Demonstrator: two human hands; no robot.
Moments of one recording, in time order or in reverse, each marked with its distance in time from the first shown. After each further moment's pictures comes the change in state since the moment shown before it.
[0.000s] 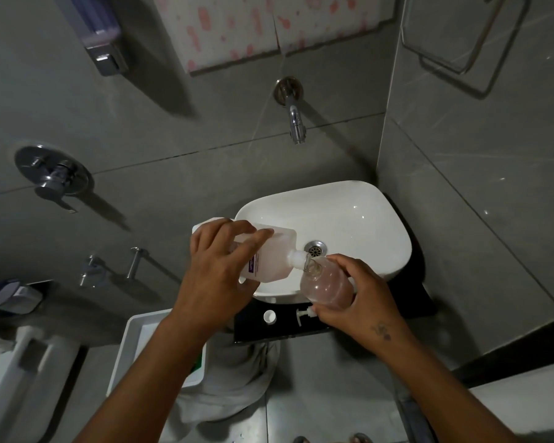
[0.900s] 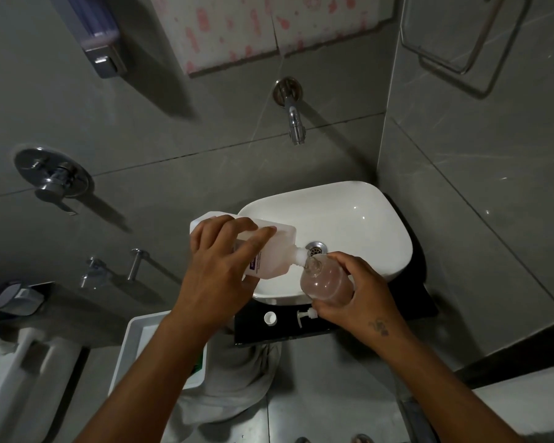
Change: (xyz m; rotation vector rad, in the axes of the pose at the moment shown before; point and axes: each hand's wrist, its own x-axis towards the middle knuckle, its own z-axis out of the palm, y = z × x) left_hand 0.008 0.001 0.001 0.076 0.015 0.040; right_hand 0.008 0.001 0.002 0.009 0.027 0.020
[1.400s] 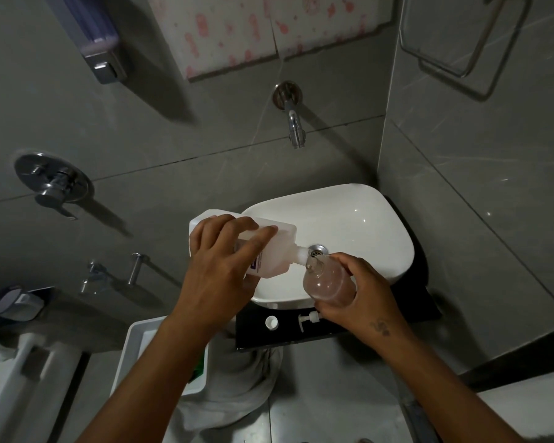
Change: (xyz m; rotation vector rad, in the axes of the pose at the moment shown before) left_hand 0.008 -0.005 0.003 0.028 0.035 0.032; right_hand 0.007 0.004 0.001 -0.024 0.016 0.008
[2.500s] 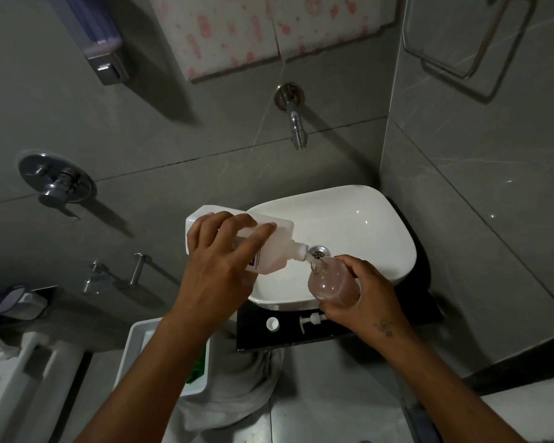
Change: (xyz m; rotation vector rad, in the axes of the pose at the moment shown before) left_hand 0.005 -0.002 -0.001 0.037 0.009 -0.003; right_hand 0.003 0.008 -0.002 0.015 -0.024 0.019
